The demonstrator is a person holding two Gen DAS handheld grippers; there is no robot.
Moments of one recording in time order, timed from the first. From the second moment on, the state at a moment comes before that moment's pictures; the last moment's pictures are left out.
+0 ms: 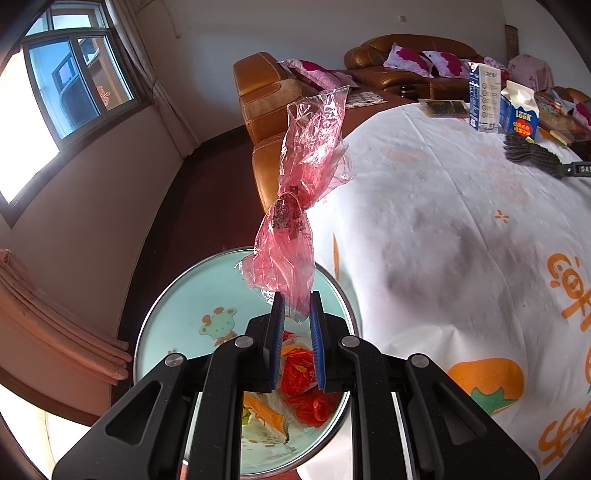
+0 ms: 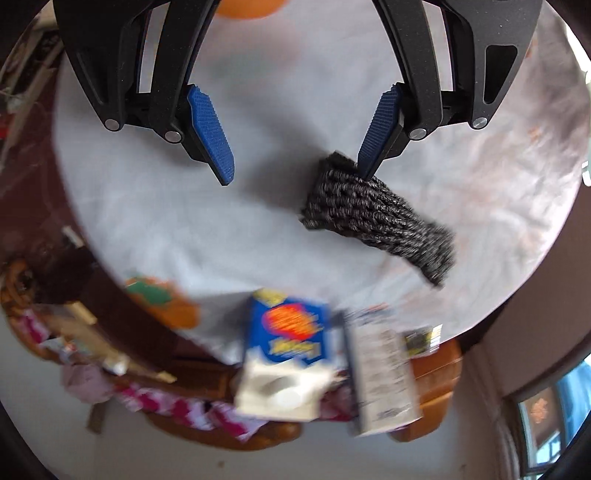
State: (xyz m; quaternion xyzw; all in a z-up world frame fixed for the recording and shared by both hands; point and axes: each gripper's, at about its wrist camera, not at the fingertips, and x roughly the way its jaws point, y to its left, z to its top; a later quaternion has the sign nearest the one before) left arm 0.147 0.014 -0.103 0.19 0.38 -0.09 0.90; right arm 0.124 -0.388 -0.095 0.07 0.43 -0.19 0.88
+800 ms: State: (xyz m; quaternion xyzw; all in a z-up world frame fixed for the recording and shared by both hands) left arm 0.150 0.020 -0.106 0.19 0.39 -0.09 0.90; right arm 0.150 -0.398 -0.095 0.19 0.41 -0.14 0.88
